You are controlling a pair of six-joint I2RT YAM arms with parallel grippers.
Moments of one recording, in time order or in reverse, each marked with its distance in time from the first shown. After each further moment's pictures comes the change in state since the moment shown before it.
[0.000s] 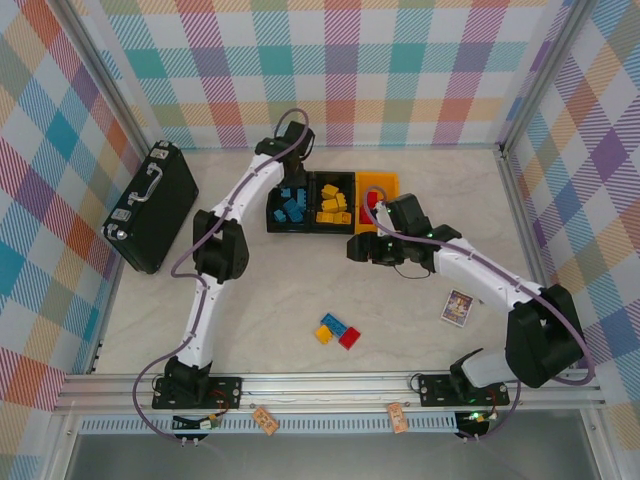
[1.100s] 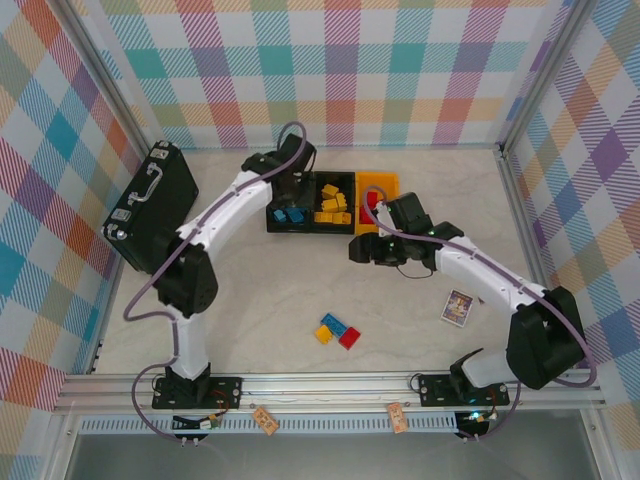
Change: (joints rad) left arm -0.114 -0.522 -0.596 0.113 0.203 -0.053; right arm 0.000 -0.021 0.031 -0.090 0.016 -0.040
